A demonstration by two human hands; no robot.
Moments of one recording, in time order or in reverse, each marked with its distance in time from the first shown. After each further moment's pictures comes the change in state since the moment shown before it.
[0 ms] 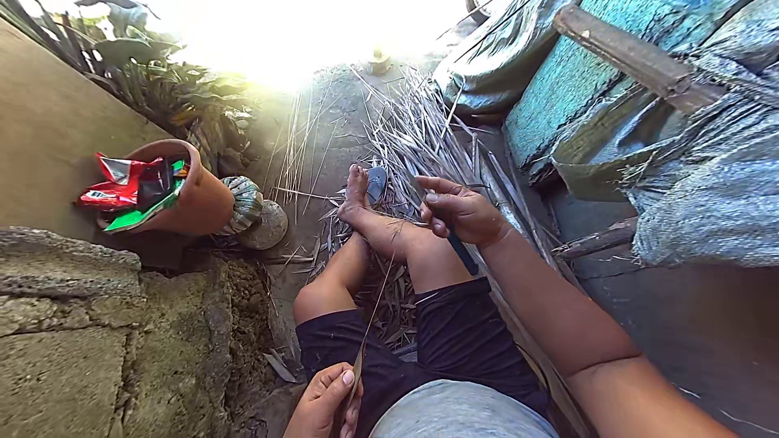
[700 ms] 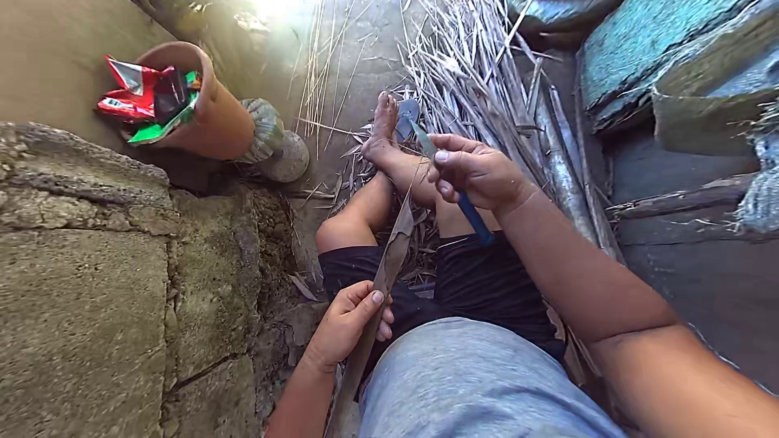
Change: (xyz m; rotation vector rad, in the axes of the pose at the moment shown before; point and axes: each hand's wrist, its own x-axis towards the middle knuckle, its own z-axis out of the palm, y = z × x) left_hand 0.011 0.006 0.009 0.247 0.080 0.059; right_hand 0.005 0.041 0.036 -0.022 -0.056 0.153
